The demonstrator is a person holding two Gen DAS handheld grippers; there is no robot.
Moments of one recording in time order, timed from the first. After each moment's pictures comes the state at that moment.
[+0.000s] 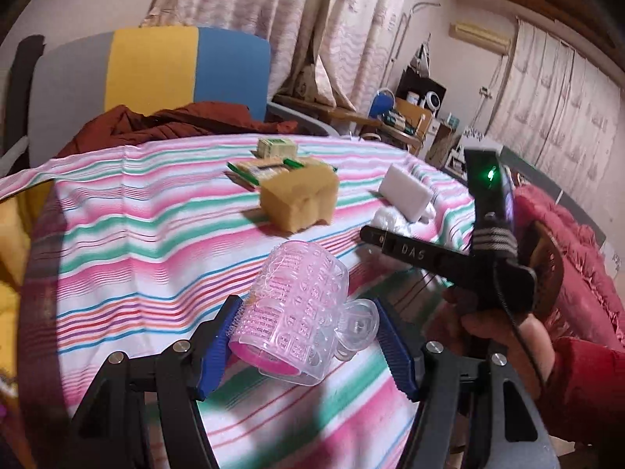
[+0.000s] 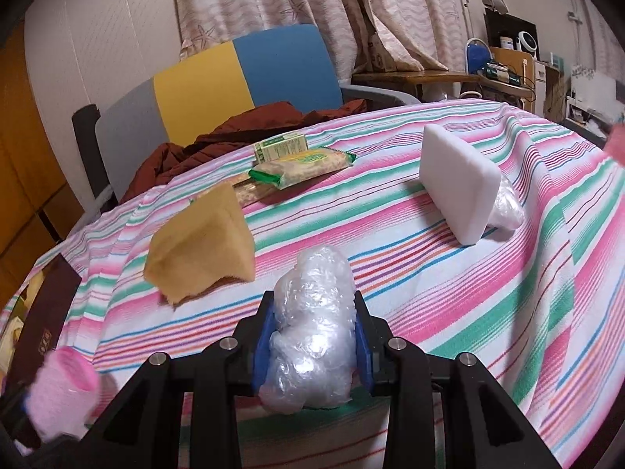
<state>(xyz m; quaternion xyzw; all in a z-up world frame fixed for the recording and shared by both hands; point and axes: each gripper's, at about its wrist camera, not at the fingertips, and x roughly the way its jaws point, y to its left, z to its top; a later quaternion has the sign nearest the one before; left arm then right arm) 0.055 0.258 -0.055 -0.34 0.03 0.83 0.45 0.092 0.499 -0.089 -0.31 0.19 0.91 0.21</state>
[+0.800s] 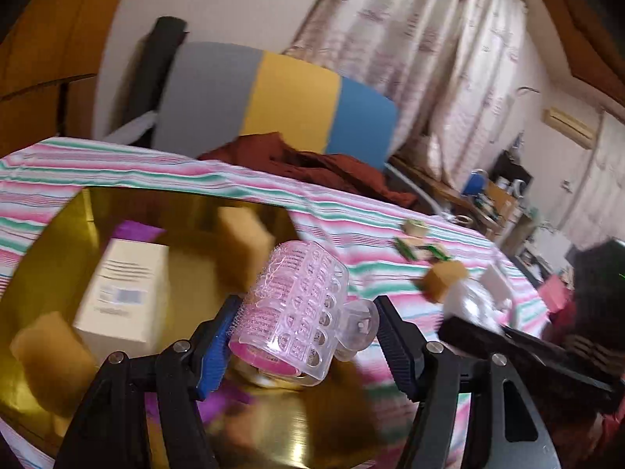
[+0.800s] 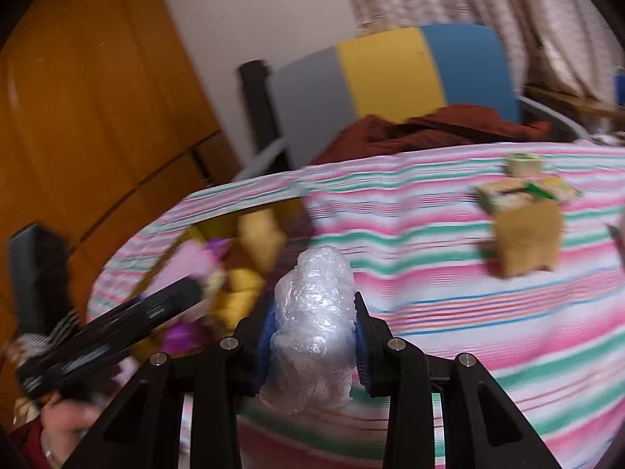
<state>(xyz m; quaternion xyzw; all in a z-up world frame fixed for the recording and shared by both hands) -0.009 0.082 -0.020 -0.32 -0.08 0.90 0.28 0.070 0.296 -0.020 -0.31 0.15 0.94 -0.09</state>
